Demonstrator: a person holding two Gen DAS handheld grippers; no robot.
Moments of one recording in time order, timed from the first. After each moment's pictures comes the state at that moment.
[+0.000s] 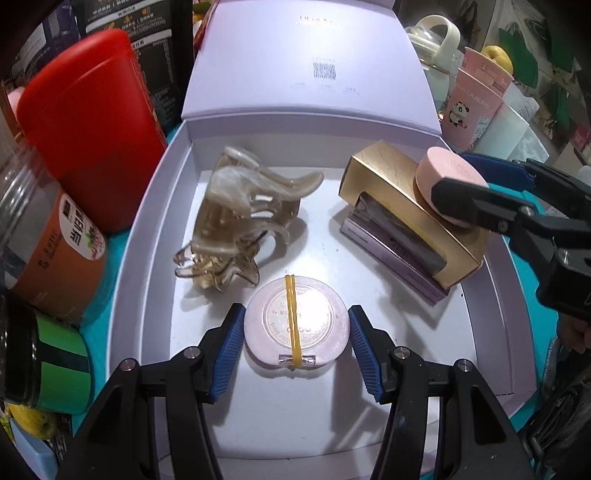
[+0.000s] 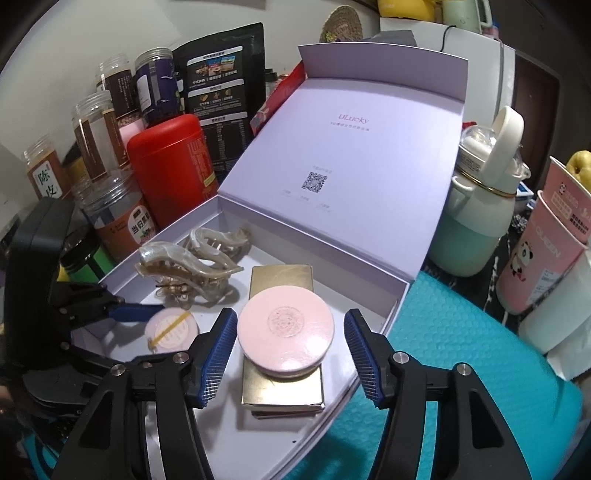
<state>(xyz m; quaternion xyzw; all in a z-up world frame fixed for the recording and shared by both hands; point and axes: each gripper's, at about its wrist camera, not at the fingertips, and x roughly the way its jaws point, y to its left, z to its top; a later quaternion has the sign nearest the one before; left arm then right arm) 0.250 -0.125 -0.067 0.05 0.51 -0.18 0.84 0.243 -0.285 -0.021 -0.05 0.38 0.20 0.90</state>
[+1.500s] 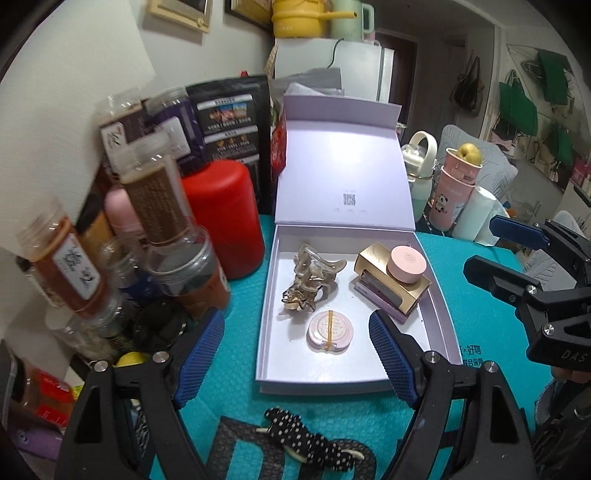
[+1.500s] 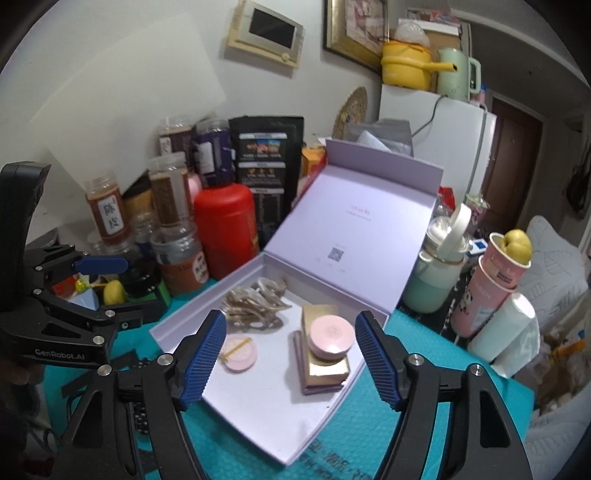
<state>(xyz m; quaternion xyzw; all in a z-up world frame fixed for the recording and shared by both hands) 0.155 -0.057 0.066 0.04 0.37 -0.13 0.92 0.135 -0.249 0.081 -0.08 0.30 0.17 0.94</state>
